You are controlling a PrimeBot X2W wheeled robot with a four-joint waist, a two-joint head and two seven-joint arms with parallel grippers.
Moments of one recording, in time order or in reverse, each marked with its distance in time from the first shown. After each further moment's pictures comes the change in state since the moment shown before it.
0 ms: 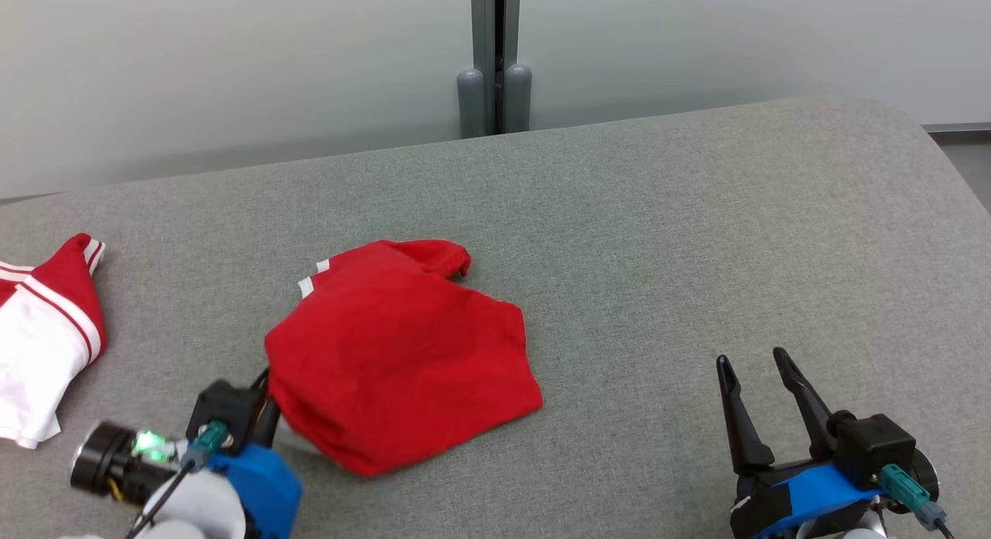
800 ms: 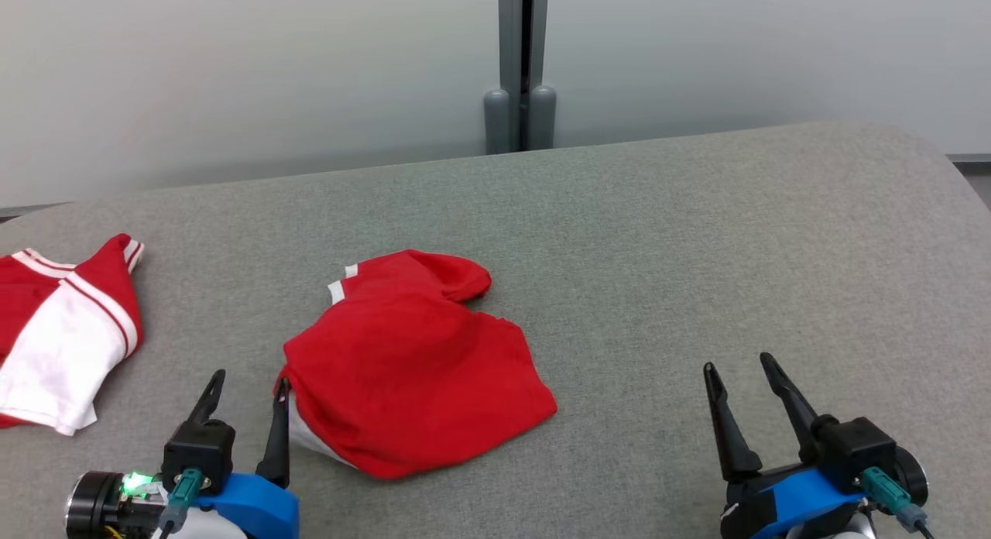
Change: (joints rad) left arm 0.119 -0.089 0.084 0.076 -0.059 0.134 -0.226; right arm 0.000 0.000 0.018 0.010 -0.028 0.000 0.000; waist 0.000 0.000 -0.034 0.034
